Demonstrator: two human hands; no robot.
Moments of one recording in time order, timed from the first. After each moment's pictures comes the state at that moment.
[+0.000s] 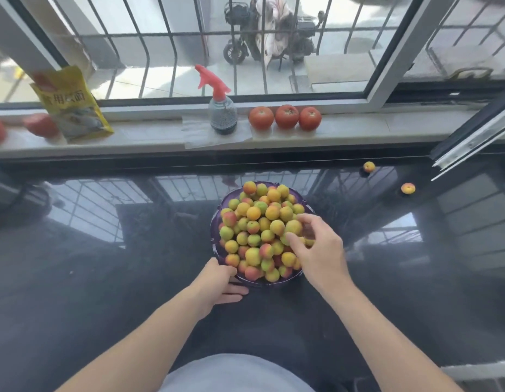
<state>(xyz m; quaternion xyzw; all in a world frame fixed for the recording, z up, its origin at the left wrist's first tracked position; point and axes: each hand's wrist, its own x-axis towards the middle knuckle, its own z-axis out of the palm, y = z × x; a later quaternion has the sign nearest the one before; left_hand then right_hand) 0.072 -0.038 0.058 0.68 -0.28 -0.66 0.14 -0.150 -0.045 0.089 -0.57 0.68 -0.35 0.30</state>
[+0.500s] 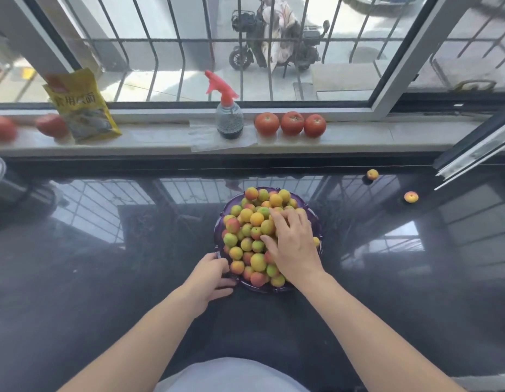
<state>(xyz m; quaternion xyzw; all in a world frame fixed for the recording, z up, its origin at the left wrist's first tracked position) 0.091 -0.047 0.056 0.69 -0.22 -0.67 0.18 -0.114 -0.078 0.055 -0.74 0.64 -0.18 0.09</state>
